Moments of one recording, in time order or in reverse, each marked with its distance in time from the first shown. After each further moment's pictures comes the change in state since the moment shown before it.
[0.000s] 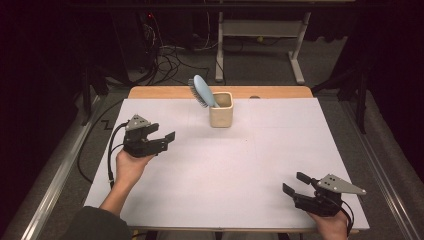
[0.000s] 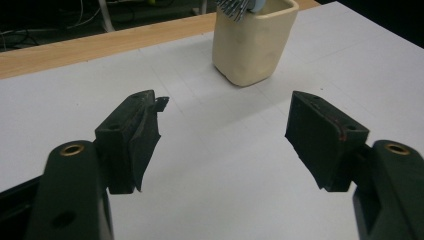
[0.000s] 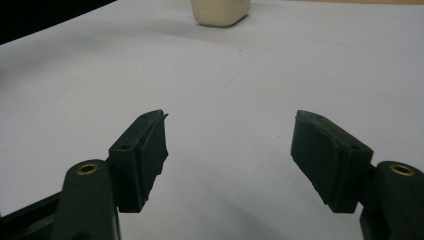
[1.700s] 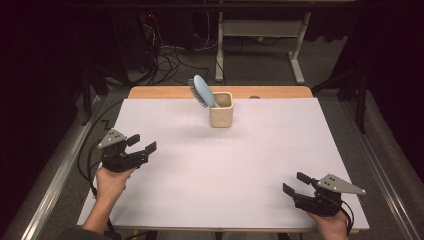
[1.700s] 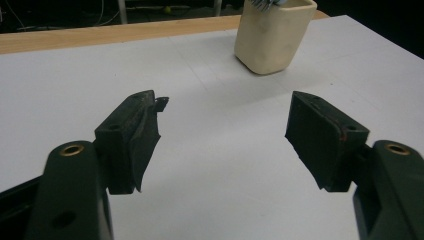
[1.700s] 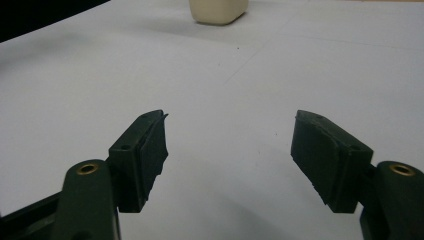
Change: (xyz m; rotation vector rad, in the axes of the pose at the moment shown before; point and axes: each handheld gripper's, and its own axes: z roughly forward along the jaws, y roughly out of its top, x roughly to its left) left arm 0.020 -0.041 -0.040 -0.060 0.029 -0.067; right arm -0.001 -0.001 0.000 0.005 -0.008 0.003
